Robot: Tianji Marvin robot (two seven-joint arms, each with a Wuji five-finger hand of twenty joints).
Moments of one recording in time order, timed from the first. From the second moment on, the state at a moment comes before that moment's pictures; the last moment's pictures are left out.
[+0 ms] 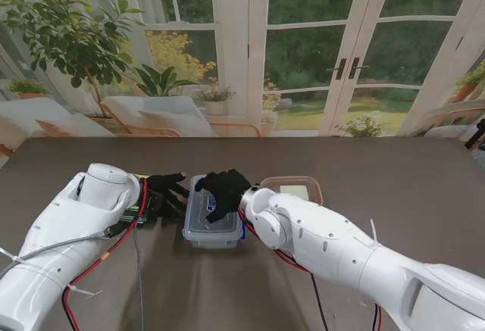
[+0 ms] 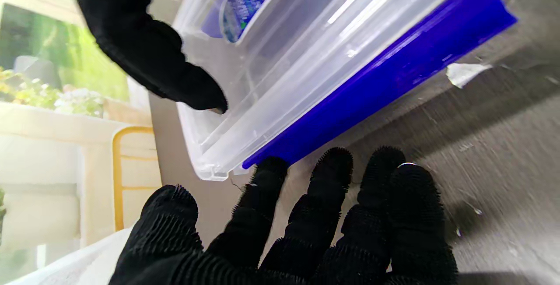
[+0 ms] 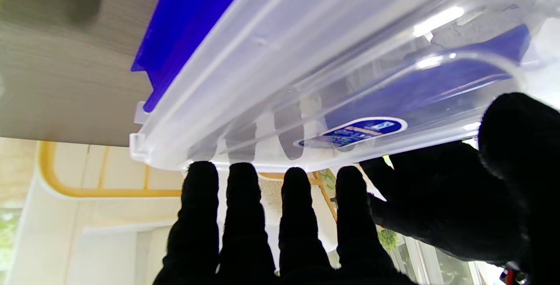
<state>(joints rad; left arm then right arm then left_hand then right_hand) 1.05 -1.18 -1.18 -1.09 -0.20 0.70 -0.36 -0.78 -1.32 0.30 -1.00 -0.59 0.01 -0.08 0.86 0.11 -0.02 -0.04 0.74 0.29 0.14 0.19 0.88 0.45 0.19 0.51 0.63 0.58 0.53 0.64 0.26 0.51 1.27 0.75 0.11 -0.74 1.09 -0.16 0.13 -0.08 0.73 0.18 0.23 0.01 0.61 0.32 0.32 0.11 0.36 0.31 0.14 0.06 0.73 0.49</state>
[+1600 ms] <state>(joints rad) 0.88 -1.15 -0.91 -0.91 -0.07 0.58 -0.52 -0.79 -1.30 0.32 -1.04 -0.58 0.03 -0.03 0.82 0.12 -0.06 -0.06 0.50 -0.01 -0.03 0.02 0.88 0.46 0.59 1.00 0.83 0.54 1.04 0.88 0.51 0.55 1.48 0.92 0.11 -0.74 1.09 -0.16 0.13 -0.08 0.73 0.18 0.23 0.01 0.61 0.32 0.32 0.10 0.29 0.28 0.12 0.05 0.73 0.49</state>
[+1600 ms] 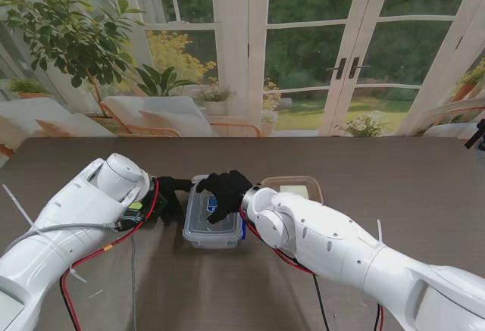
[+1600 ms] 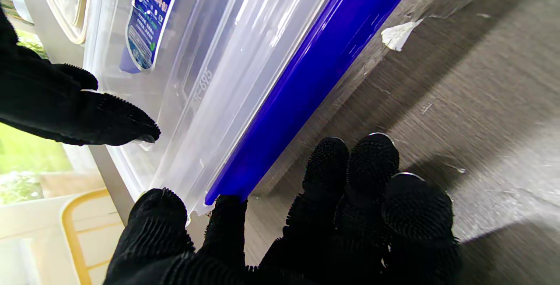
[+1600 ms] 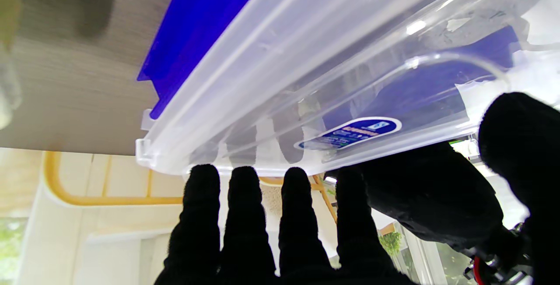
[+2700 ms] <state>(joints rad) 0.94 -1.13 -0.98 -1.03 -0.07 0.66 -0.49 -0.79 -1.30 0.32 -1.04 -0.58 0.03 -0.03 0.84 0.11 -0.04 -0.06 0.59 0.00 0.19 0.14 0.85 0.46 0.50 0.91 0.75 0.55 0.97 0.88 0.41 0.53 1.42 0.95 0.11 -0.74 1.09 -0.16 0.13 -0.08 0.73 0.18 0.23 0.01 0.61 0.32 0.30 0.10 0.28 0.28 0.09 0.05 0.73 0.49</state>
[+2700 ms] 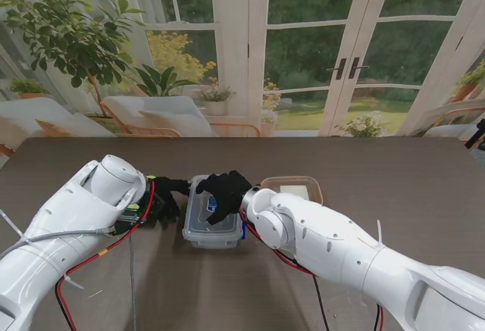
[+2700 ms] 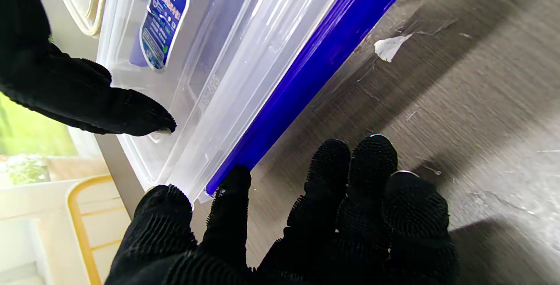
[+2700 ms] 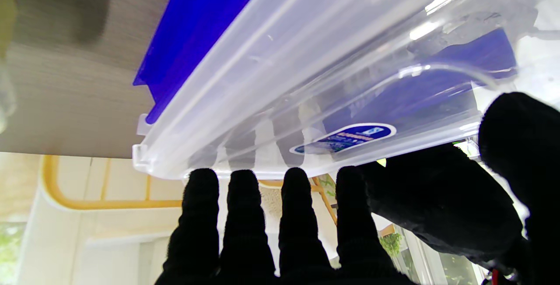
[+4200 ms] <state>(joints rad) 0.88 -1.18 -0.90 -0.89 -0.04 0.57 -0.41 -0.79 -1.29 0.32 -1.04 -0.58 0.02 -0.02 0.83 0.13 -0.05 -0.06 0.39 0.06 -0.01 0.01 0.83 0.46 0.52 0.91 0.80 0.55 1.00 0.88 0.48 0.54 1.44 0.95 0.11 -0.74 1.09 -0.16 0.13 -0.08 0.73 0.18 0.23 0.01 0.61 0.32 0.30 0.10 0.28 0.28 0.08 0.05 0.73 0.49</state>
